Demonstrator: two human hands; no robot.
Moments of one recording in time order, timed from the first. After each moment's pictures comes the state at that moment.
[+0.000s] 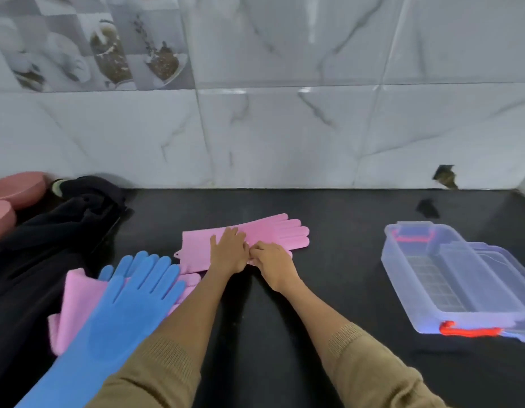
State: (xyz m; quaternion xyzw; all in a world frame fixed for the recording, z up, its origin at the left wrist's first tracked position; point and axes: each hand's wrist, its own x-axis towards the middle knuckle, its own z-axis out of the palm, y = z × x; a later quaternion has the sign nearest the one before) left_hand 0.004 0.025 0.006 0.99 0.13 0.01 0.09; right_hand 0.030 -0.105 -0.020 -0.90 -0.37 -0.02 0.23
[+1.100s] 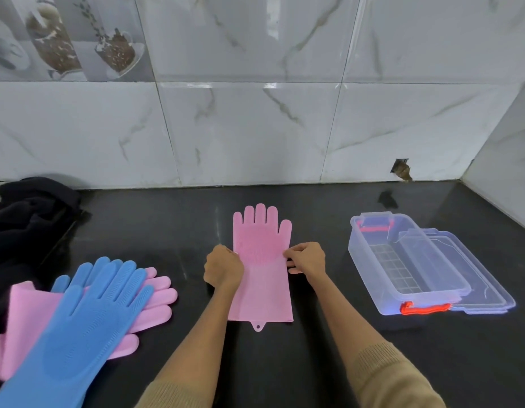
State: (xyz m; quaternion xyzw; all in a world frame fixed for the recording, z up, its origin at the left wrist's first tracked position) left_hand -0.006 -0.046 0.000 0.85 0.38 0.07 0.36; right_hand 0.041 -0.202 -0.004 -0.83 0.11 0.09 0.55
